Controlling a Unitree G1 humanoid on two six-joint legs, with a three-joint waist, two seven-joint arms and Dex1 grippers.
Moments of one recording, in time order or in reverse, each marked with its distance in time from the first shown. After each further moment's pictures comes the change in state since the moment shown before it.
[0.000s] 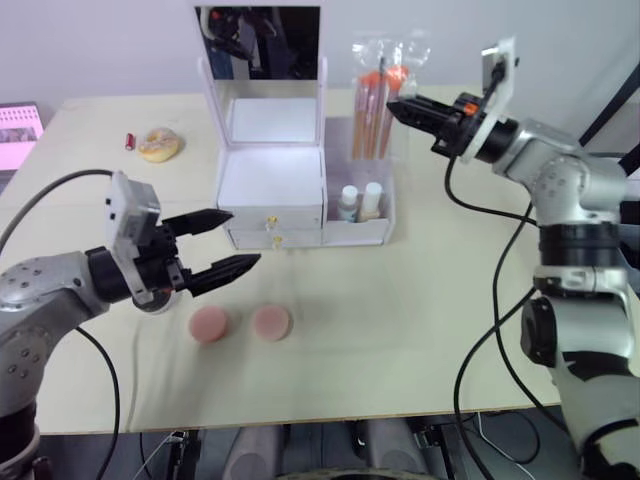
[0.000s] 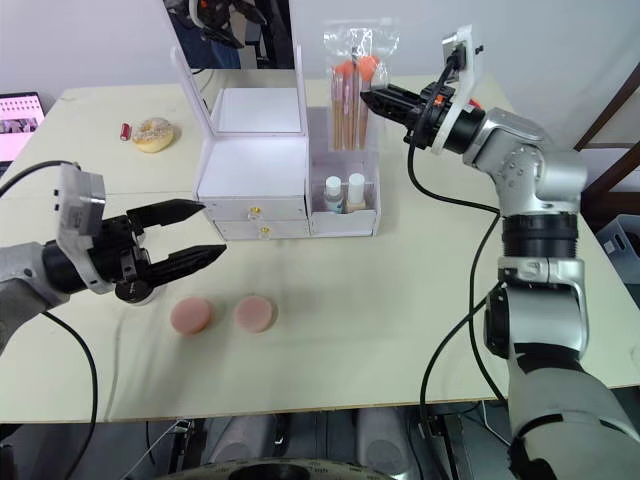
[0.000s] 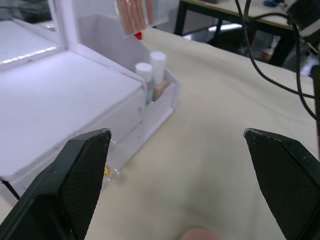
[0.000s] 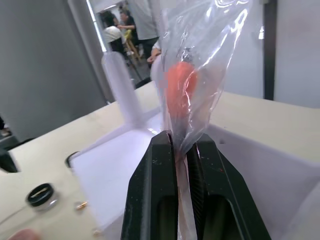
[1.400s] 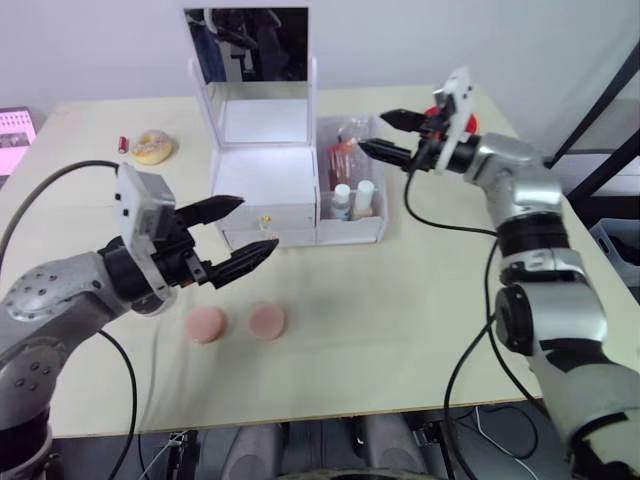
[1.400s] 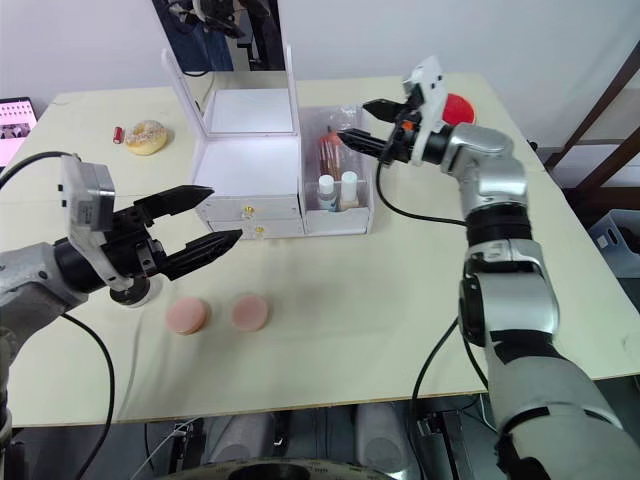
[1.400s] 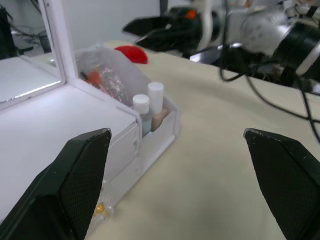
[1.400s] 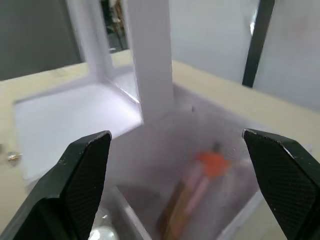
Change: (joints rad) left arm 0.014 0.000 -0.025 -0.098 -0.091 -0.020 0.180; right arm 0.061 0.017 0.030 0.012 -0.261 -0.212 0.156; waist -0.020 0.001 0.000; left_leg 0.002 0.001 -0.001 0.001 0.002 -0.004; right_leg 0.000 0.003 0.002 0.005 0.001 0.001
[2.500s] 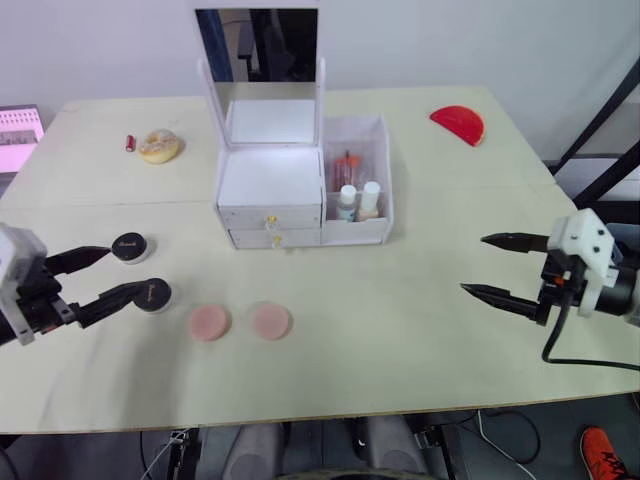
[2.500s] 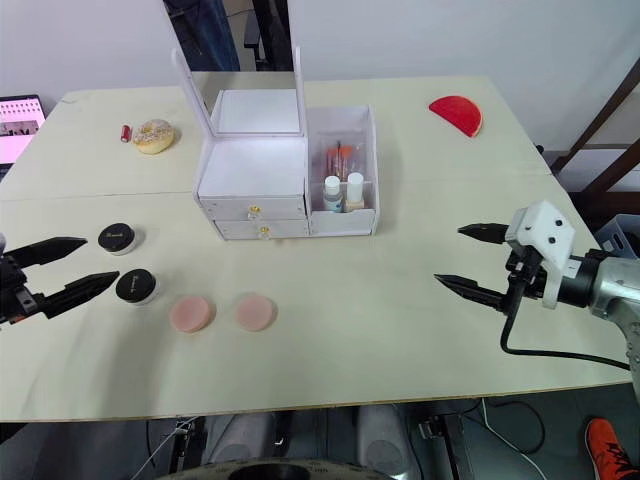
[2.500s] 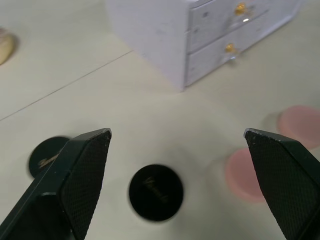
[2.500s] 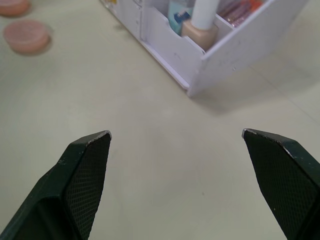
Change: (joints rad) left arm 0.419 0.142 0.367 0.408 0.381 -0.244 -0.439; right arm 1.049 -0.440 -0.397 -0.877 0.194 0.121 0.038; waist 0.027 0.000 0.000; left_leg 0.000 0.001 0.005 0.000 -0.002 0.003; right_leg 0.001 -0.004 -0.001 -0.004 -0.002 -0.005
